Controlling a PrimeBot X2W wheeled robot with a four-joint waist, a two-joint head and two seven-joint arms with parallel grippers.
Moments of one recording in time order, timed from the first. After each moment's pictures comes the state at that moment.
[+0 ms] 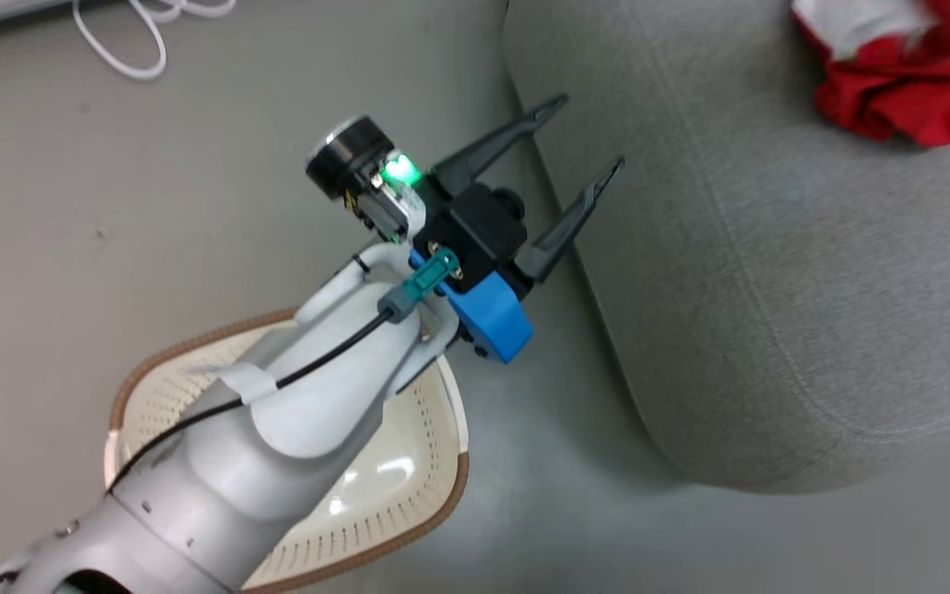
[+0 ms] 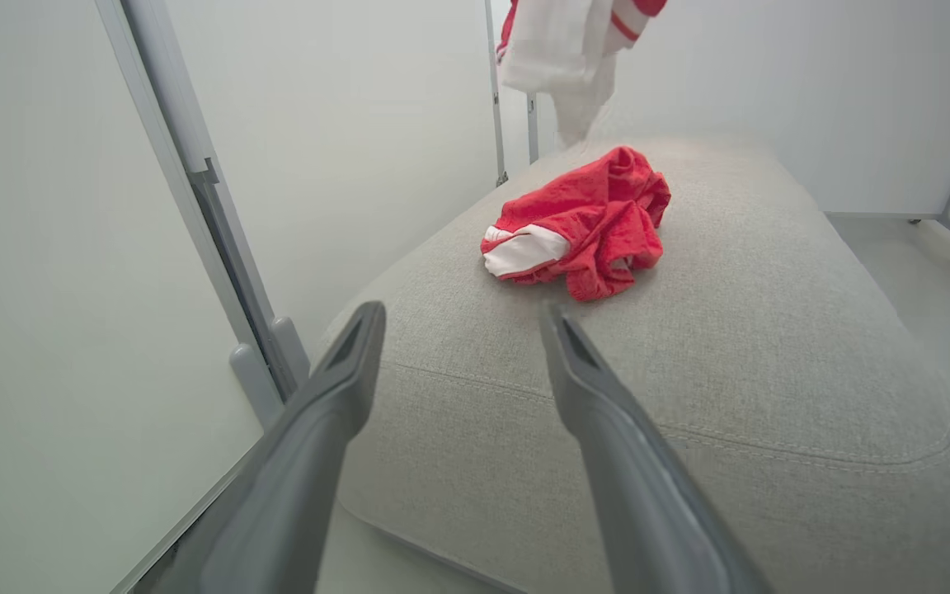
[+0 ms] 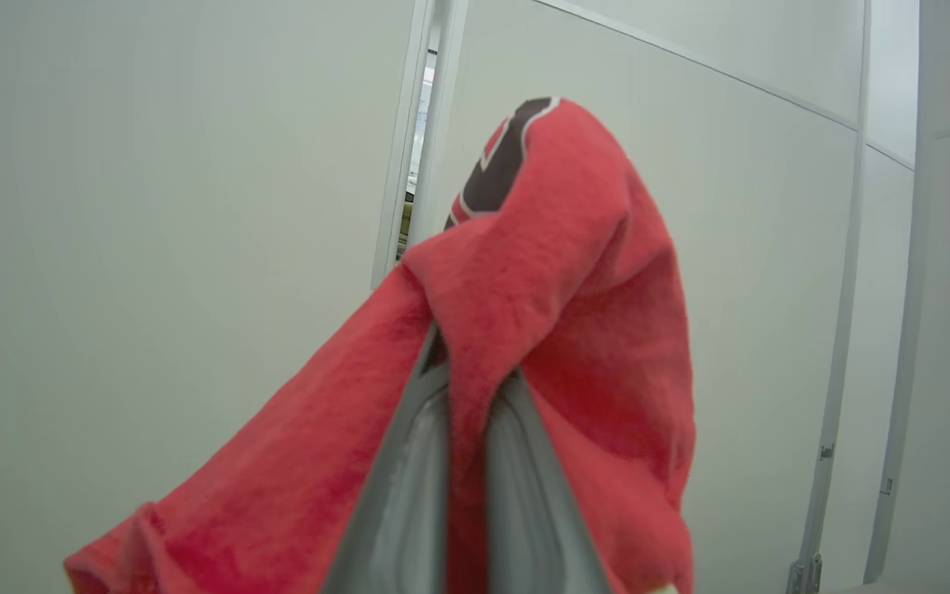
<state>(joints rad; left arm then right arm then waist) -0.91 0.15 -0.89 0.50 -0.30 -0.13 -0.26 -0.78 -0.24 -0.22 0.08 0.20 0.13 -0.26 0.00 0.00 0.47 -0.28</state>
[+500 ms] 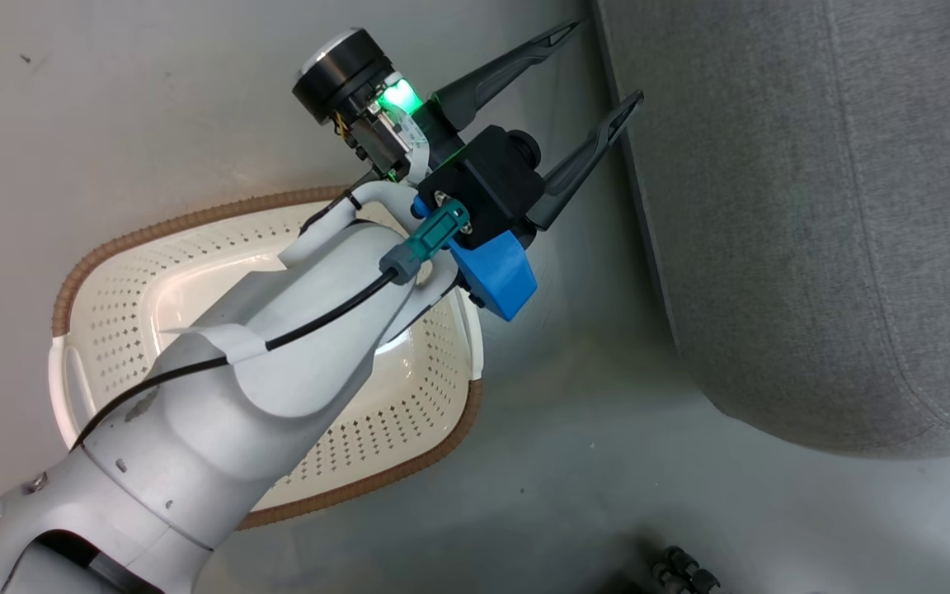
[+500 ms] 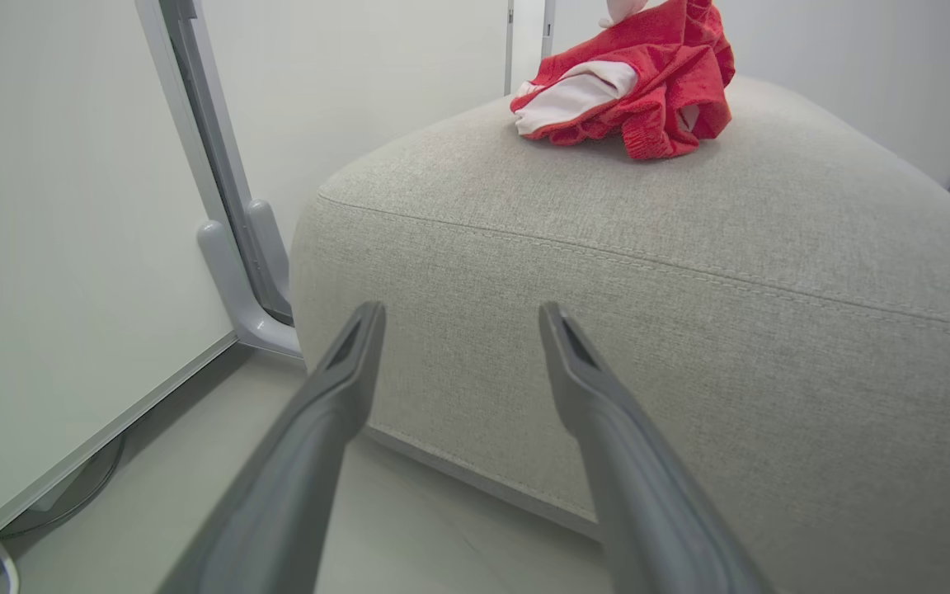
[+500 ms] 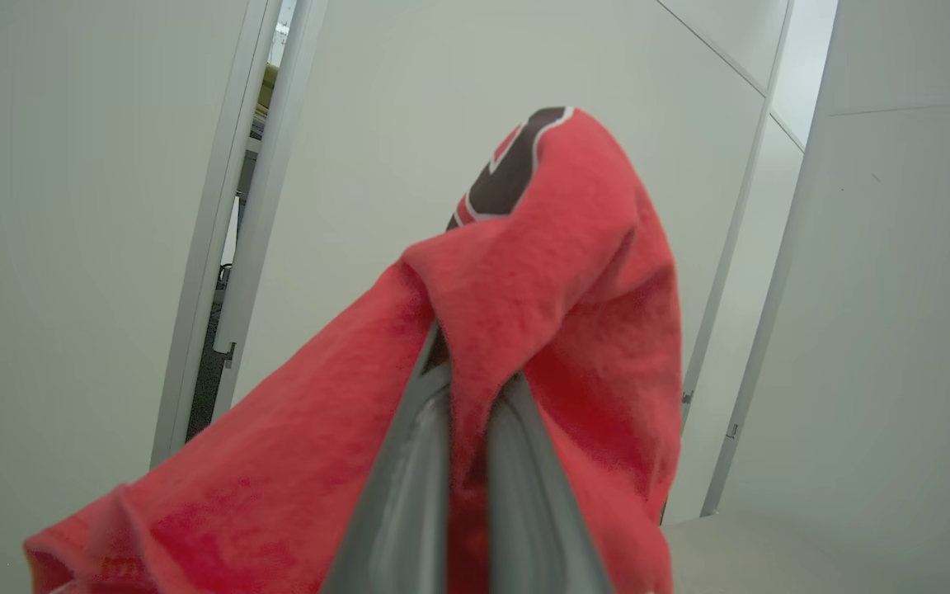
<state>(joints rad) -1.04 0.18 -0.92 0.48 -0.27 -0.13 -0.24 -1.00 -0.48 -0.48 0.24 0.22 0.13 -0.26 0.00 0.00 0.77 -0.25</state>
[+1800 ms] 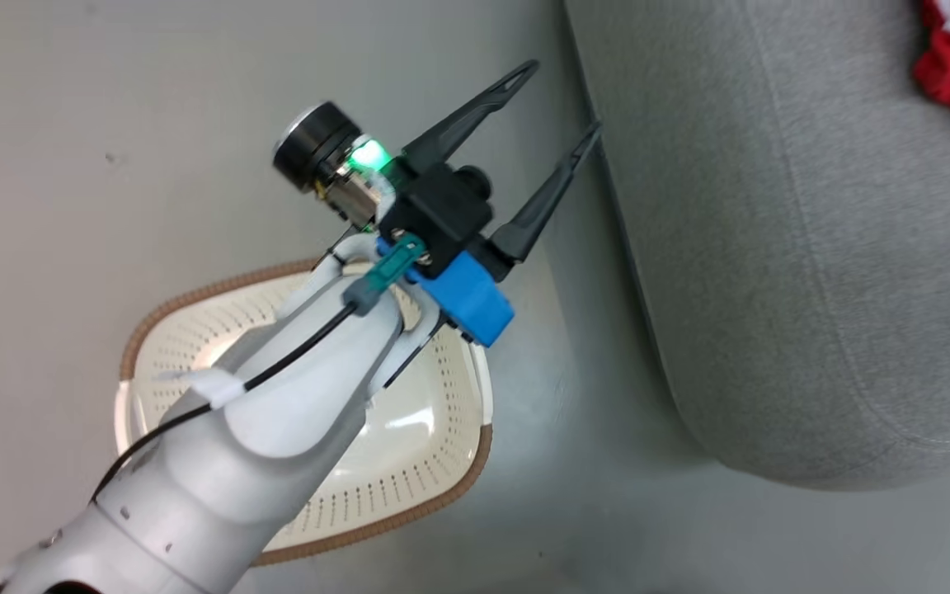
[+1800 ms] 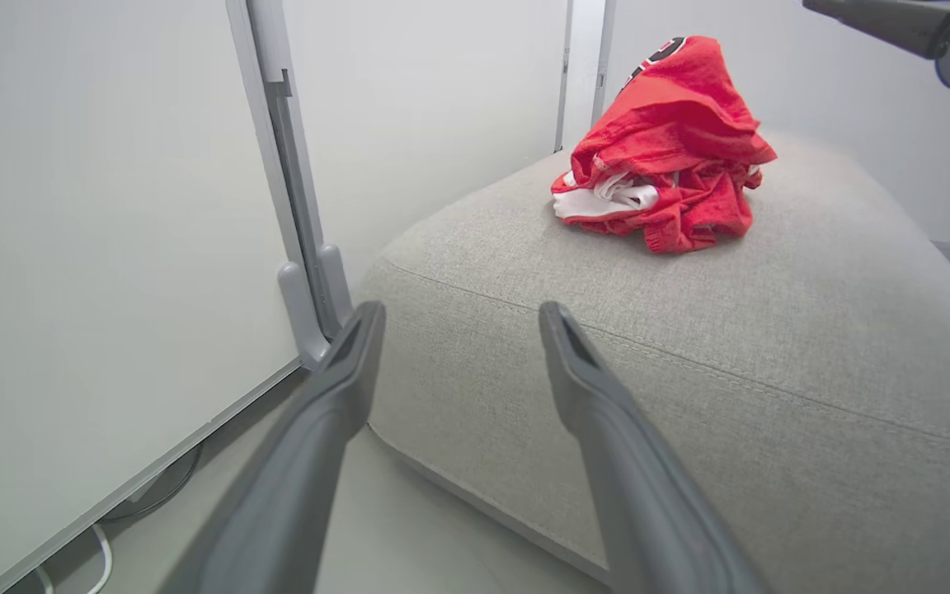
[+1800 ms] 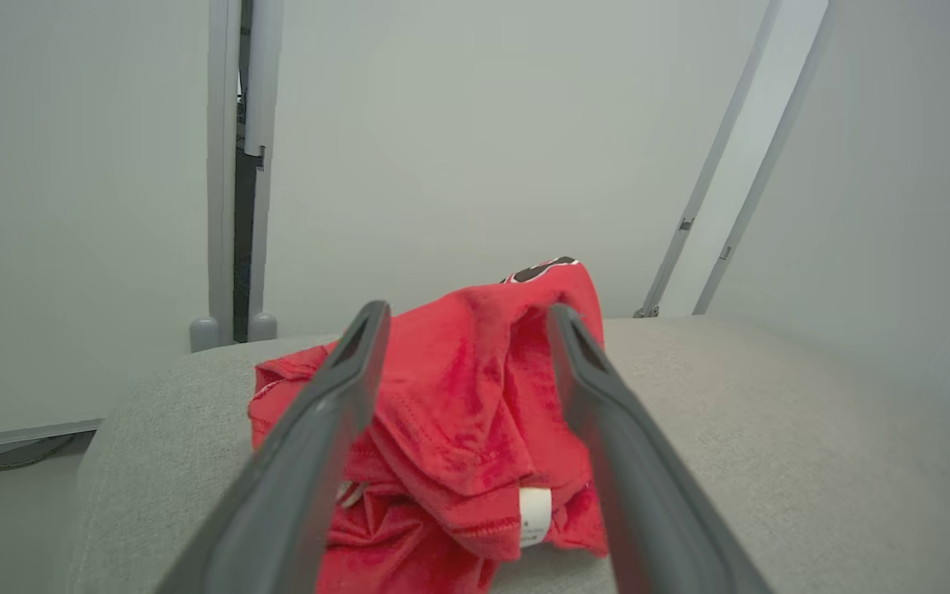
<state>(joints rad) -0.92 0.17 -0.87 0.47 -0.34 -0.08 -0.26 -0.59 -0.27 -0.49 0.25 0.10 0.13 -0.26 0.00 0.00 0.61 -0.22</state>
